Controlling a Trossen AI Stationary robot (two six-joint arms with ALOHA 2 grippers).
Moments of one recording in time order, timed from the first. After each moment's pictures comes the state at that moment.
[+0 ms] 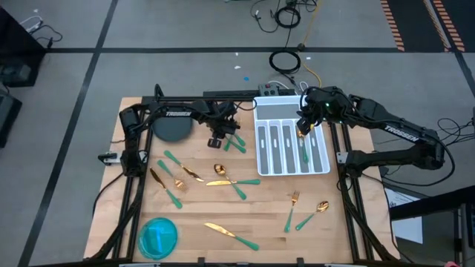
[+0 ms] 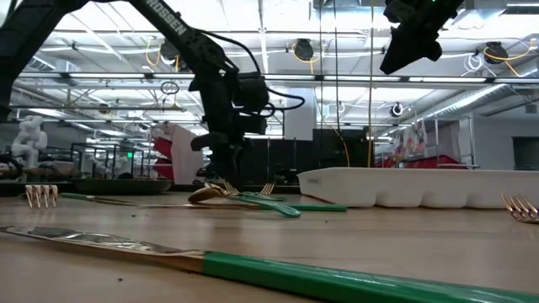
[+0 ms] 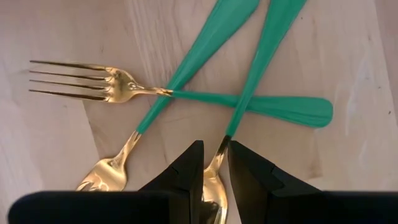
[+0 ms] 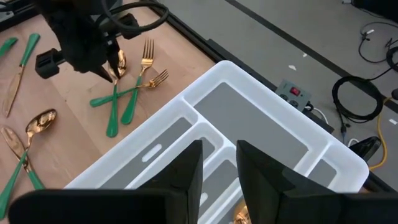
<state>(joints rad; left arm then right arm) 0.46 1.95 1.31 -0.64 0.12 0.72 -0.43 1.00 1.11 -0.84 0.21 0.24</state>
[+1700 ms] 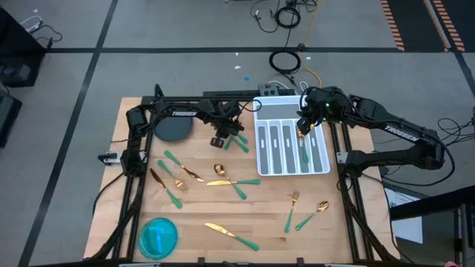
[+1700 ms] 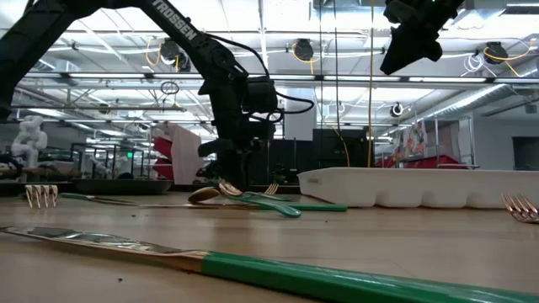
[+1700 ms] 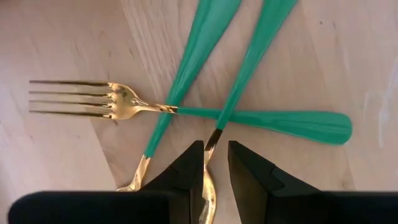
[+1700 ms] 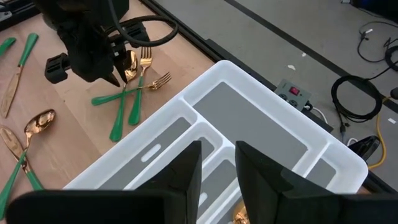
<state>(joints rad) 0.44 2.02 1.40 -0.66 0.08 0.82 -0.43 1.00 1.11 -0.84 0.21 0.25</state>
